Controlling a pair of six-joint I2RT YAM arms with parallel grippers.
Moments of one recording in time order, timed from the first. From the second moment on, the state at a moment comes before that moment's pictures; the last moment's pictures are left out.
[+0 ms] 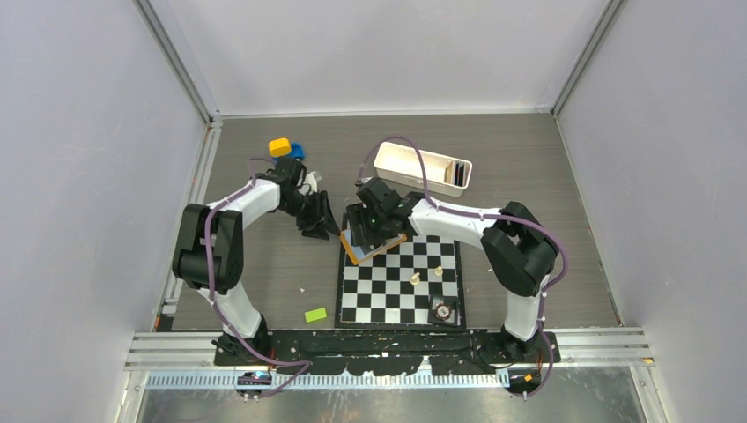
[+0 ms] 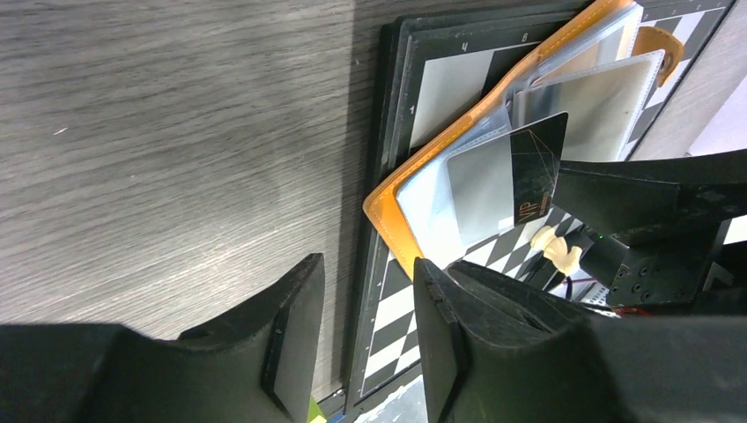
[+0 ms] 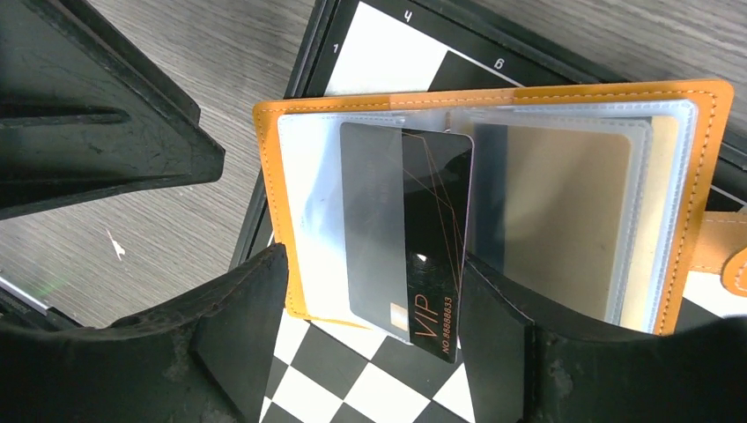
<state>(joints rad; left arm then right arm) -0.21 1.74 1.09 -0.63 0.55 -0.39 0.86 1.86 1.27 -0.35 -0.02 0.55</state>
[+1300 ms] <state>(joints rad) -0.23 1.82 1.07 -0.57 0.66 -0.45 0.83 1.93 1.37 -0.46 -0.17 0.44</state>
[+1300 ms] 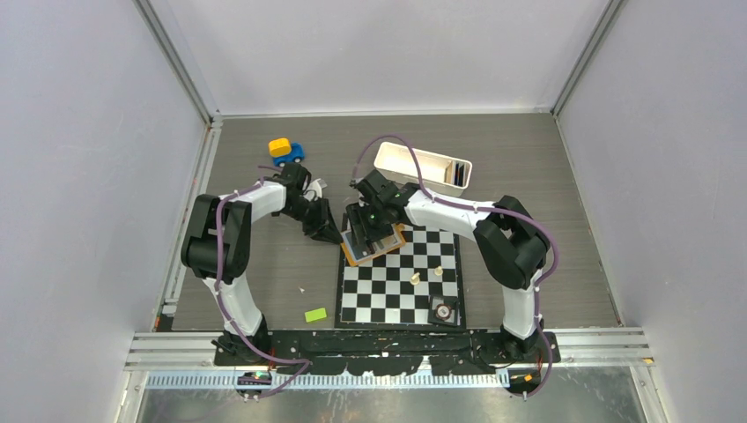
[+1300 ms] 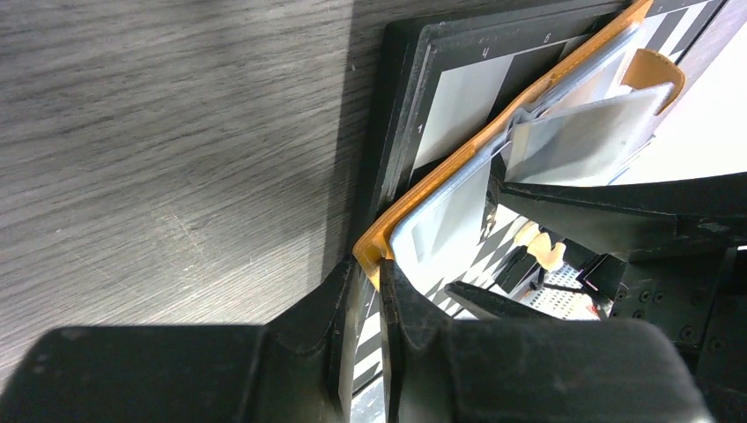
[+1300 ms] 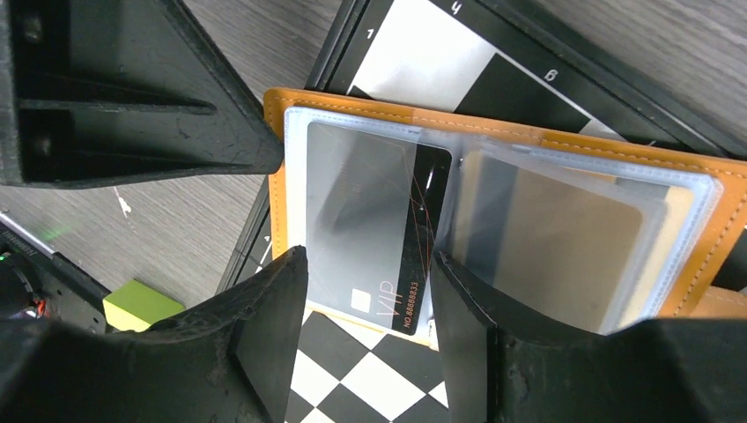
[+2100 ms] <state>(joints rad) -0.20 1.78 1.08 -0.62 0.57 -0.41 0.82 1.86 1.38 -0.55 -0.01 0.43</state>
